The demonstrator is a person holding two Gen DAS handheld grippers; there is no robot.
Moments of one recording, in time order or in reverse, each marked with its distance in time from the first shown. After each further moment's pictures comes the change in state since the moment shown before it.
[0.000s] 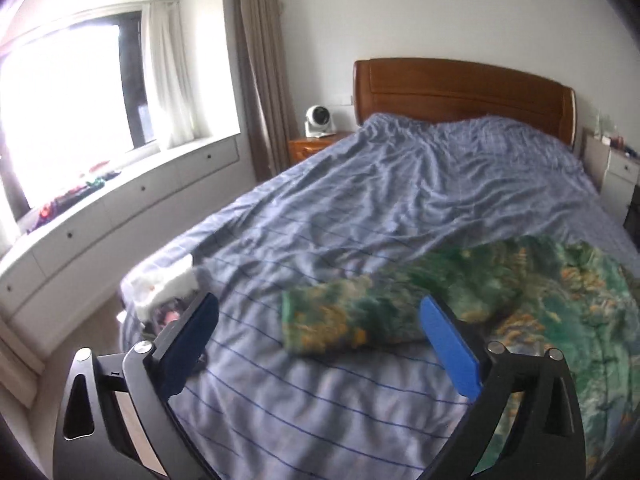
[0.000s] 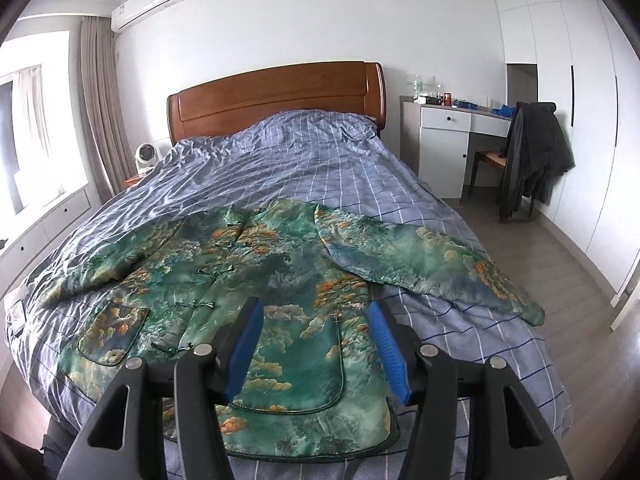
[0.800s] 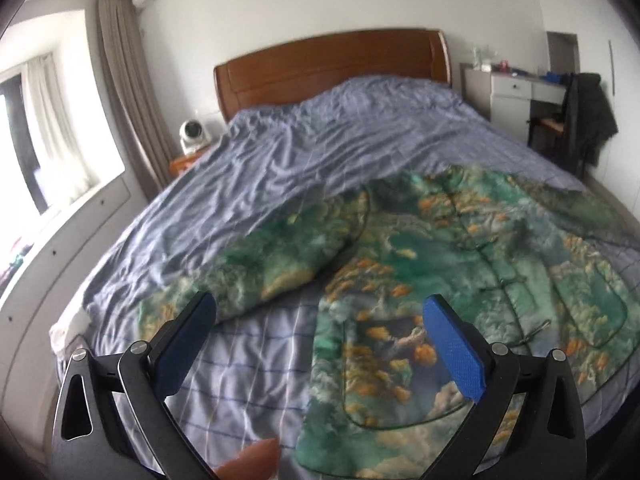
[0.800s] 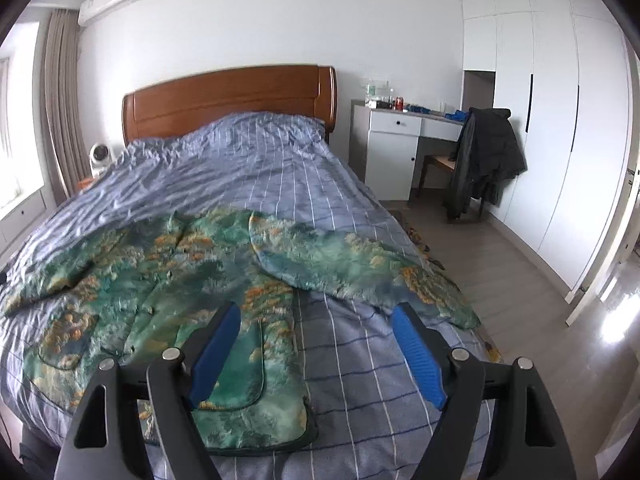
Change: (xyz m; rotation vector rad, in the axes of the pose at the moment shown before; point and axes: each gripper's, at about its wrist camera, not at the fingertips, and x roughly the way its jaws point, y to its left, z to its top) left arm -0.060 -0.182 -0.044 0.315 0.041 -0.301; right arm -0.028 -0.051 0.016 0.018 -0.019 -0.176
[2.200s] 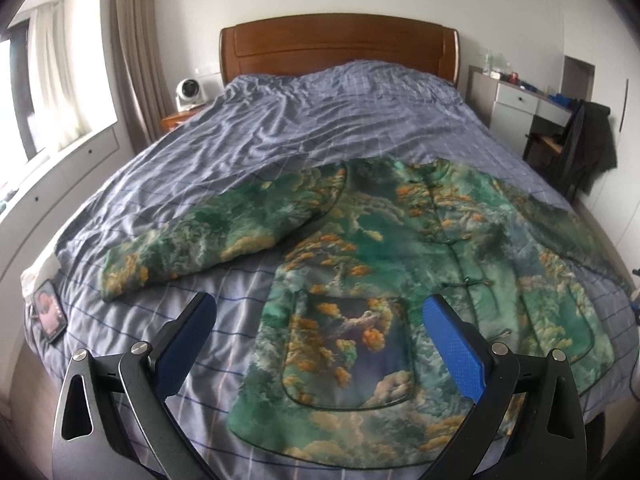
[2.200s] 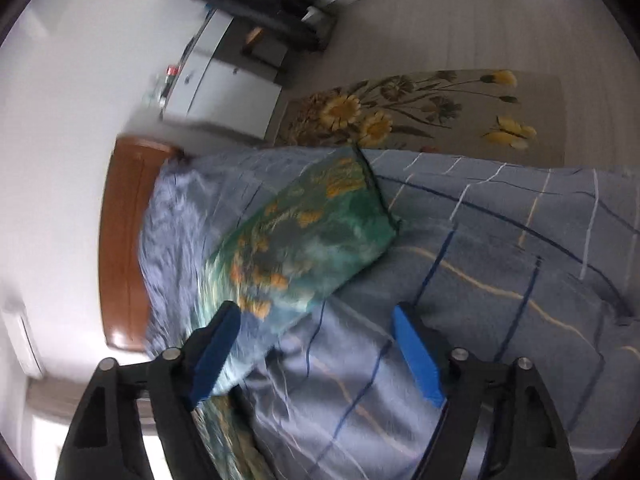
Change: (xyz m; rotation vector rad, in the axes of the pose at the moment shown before) left arm 0.001 -0.022 -0.012 -0.142 0.079 -0.065; right arm 0.238 -0.279 -0.122 1.227 0.246 0.146
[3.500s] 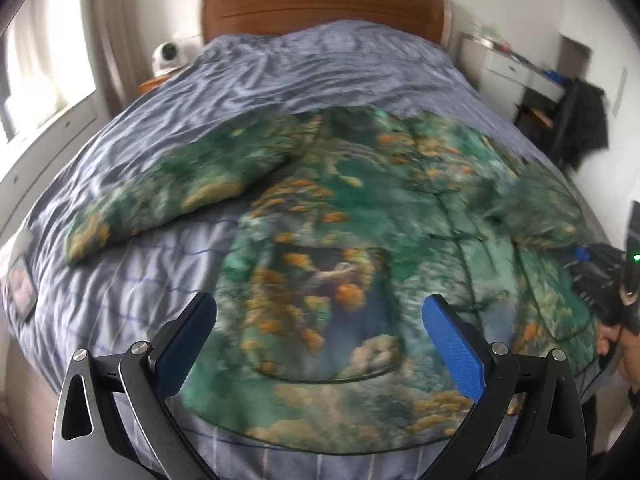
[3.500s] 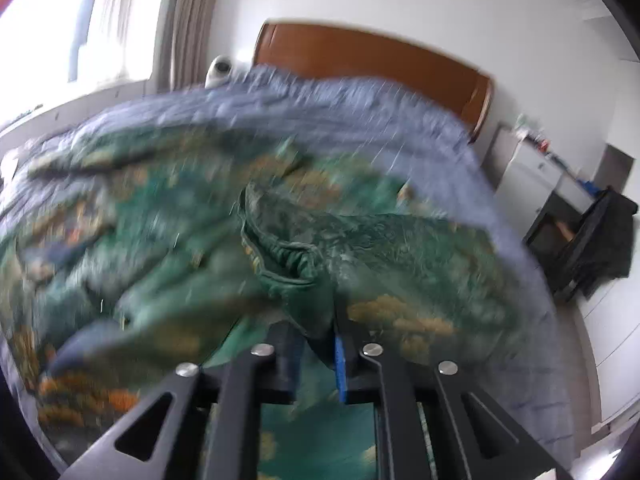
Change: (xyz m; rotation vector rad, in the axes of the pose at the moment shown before) left arm 0.038 -0.027 -0.027 0.040 0.144 -0.091; right arm 0.050 0.208 -0.382 -1.699 0.093 0.009
